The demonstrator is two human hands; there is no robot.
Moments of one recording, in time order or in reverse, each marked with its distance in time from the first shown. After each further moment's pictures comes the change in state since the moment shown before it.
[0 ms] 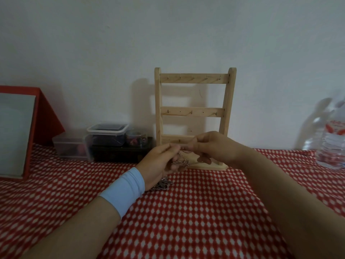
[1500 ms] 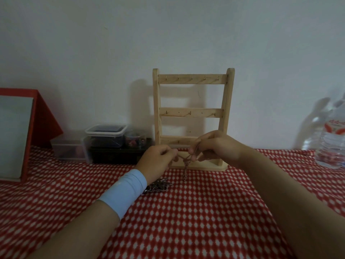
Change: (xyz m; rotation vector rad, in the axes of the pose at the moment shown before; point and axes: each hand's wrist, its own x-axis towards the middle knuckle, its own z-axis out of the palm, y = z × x) left_hand 0.007 -0.001 -0.010 0.692 0.257 0.186; right_hand -0.004 -0.001 -0.007 0.098 -0.015 0.038
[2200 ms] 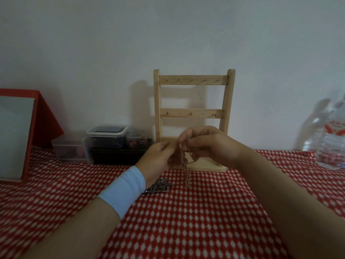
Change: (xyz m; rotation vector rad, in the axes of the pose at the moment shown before) left_hand -0.004 0.015 0.000 -0.587 -0.162 -0.080; right_hand 0.004 -0.008 0.012 0.262 -0.131 -0.225
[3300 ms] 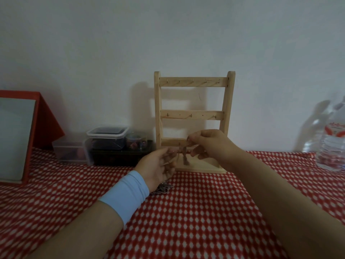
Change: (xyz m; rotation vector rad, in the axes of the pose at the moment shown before) left_hand 0.003 -0.009 -0.003 -0.397 0.193 -0.332; right_hand 0.006 0.008 0.003 -0.146 0.427 0.206
